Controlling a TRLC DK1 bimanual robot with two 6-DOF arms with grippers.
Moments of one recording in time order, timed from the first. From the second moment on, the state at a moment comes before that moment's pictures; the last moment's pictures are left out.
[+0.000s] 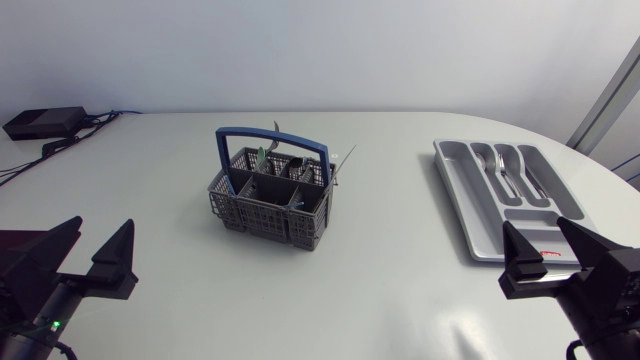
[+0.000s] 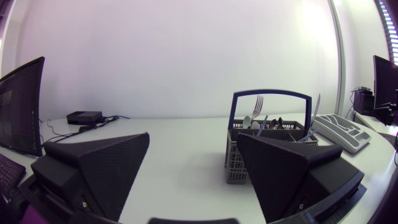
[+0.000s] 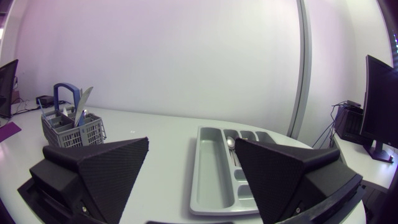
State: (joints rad) left arm -0.03 0.06 0.02 -0.01 0.01 0.03; right arm 0.02 0.06 0.03 -0.03 0.01 -0.06
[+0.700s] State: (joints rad) left arm -0.06 0.22 0.14 -0.02 0.00 0.04; right arm 0.14 0.18 0.07 0.04 0.09 -0.06
